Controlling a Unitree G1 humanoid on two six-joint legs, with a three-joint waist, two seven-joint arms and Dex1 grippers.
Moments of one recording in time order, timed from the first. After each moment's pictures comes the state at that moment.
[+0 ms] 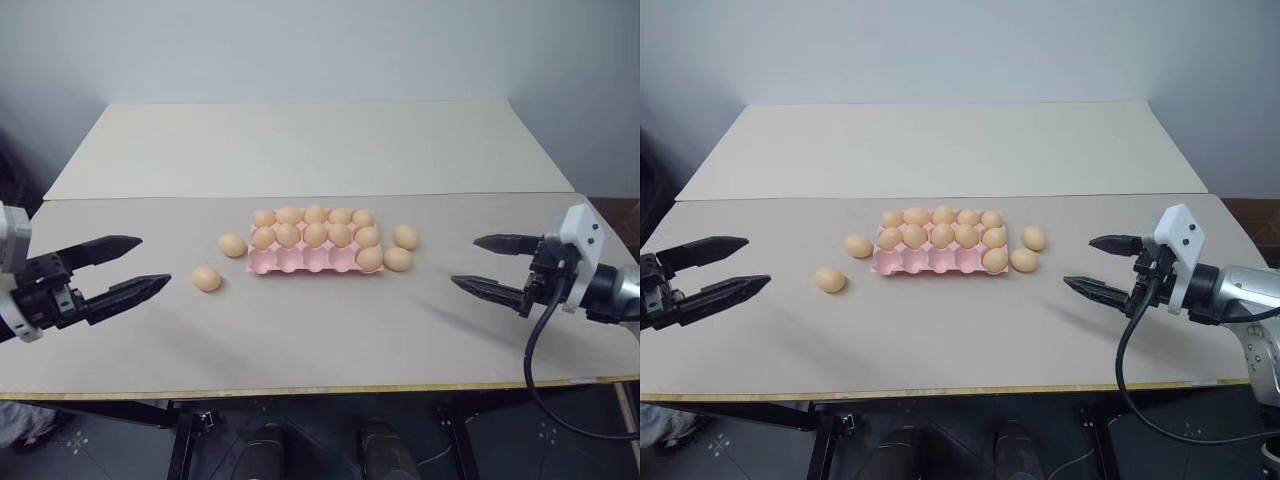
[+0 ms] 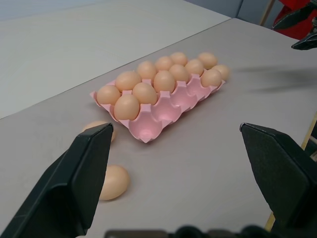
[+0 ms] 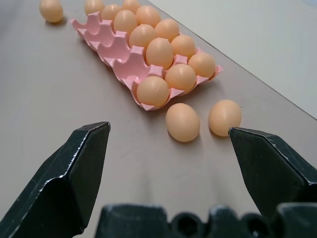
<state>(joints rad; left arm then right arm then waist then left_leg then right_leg) 0.07 0.98 0.81 -0.43 -0.93 0.85 -1.01 -0.18 -0.95 -0.32 -0.27 0.59 0.53 1.03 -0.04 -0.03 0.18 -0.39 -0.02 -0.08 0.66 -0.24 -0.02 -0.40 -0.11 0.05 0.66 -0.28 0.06</state>
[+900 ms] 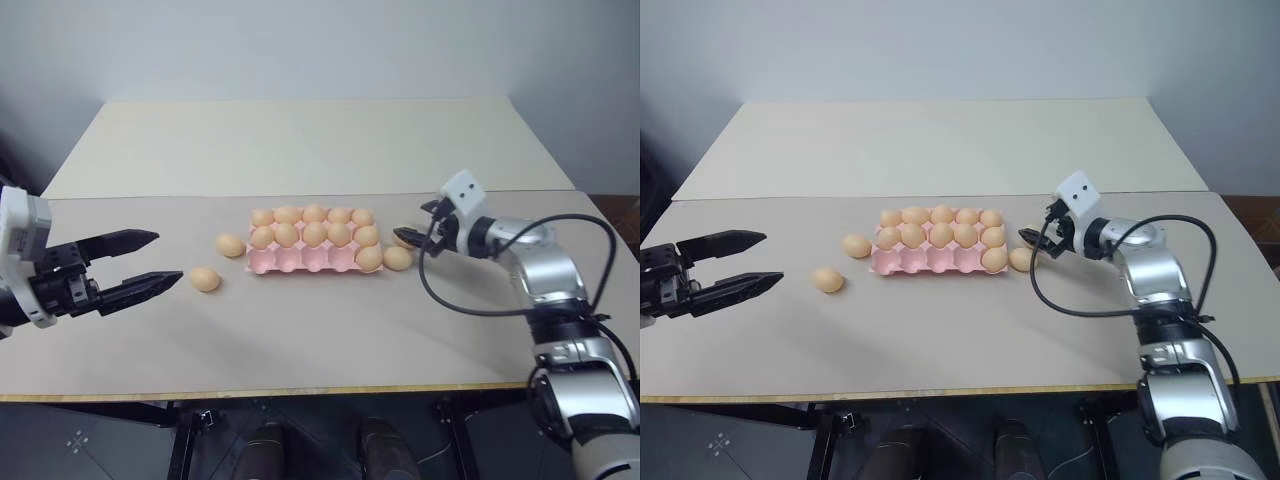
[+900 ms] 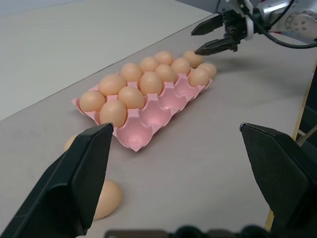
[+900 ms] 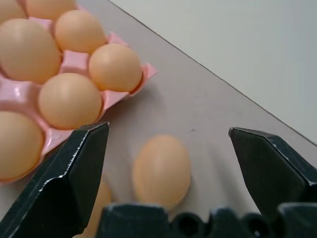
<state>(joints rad) -0.01 1.02 0.69 -0.36 -0.90 0.80 -1.08 -0.81 -0.57 0.10 0.48 0.11 0.37 0.74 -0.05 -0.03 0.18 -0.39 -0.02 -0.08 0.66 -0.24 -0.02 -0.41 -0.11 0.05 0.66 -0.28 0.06</state>
